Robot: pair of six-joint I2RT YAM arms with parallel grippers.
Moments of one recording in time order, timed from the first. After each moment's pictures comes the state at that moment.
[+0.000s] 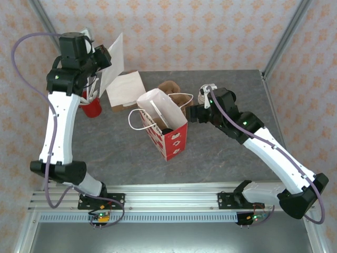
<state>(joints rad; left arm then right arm) -0.06 1.52 2.04 -0.90 0.08 -0.47 0.66 1.17 1.30 -0.74 0.15 0.30</state>
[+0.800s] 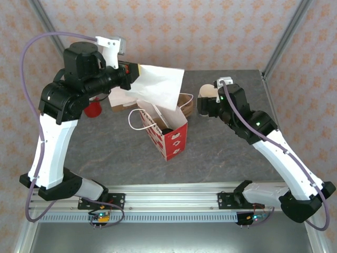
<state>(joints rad) -0.44 1.44 2.19 -1.10 0.17 -0.27 0.63 1.12 1.40 -0.84 0.33 0.30</state>
